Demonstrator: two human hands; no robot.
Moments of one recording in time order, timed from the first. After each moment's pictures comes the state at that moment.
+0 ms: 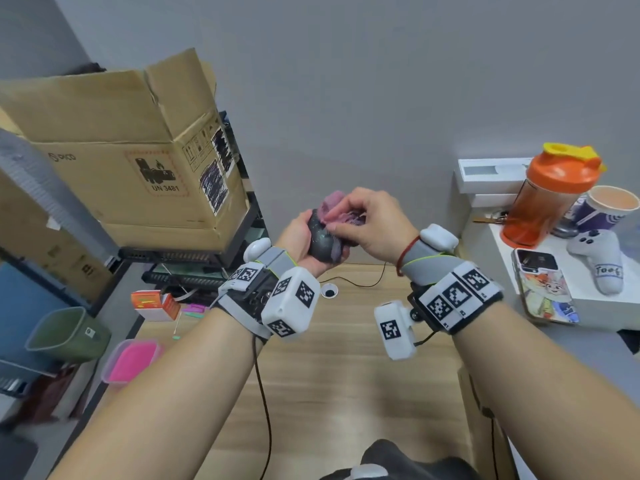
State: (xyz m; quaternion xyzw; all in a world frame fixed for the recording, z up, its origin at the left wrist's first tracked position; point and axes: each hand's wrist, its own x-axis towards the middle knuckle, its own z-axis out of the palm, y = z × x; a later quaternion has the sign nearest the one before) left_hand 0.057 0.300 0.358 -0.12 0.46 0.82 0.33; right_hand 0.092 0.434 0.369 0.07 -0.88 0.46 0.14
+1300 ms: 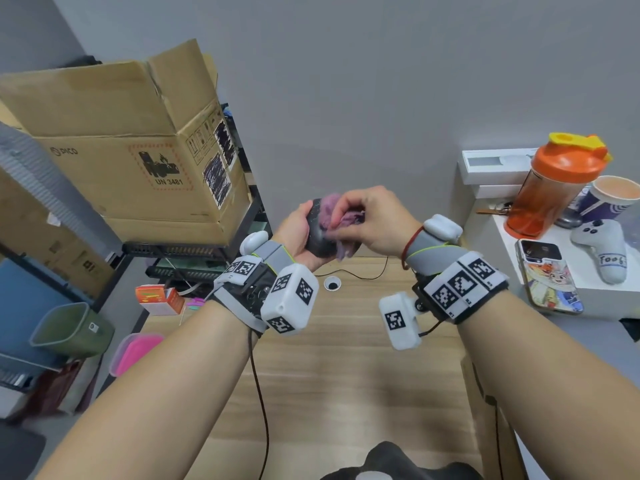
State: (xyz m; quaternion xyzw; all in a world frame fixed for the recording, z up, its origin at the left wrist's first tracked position) left_hand 0.062 0.283 0.366 -0.11 0.46 0.81 0.36; right_hand 0.091 0.428 0.366 0.12 -0.88 0.45 0.10
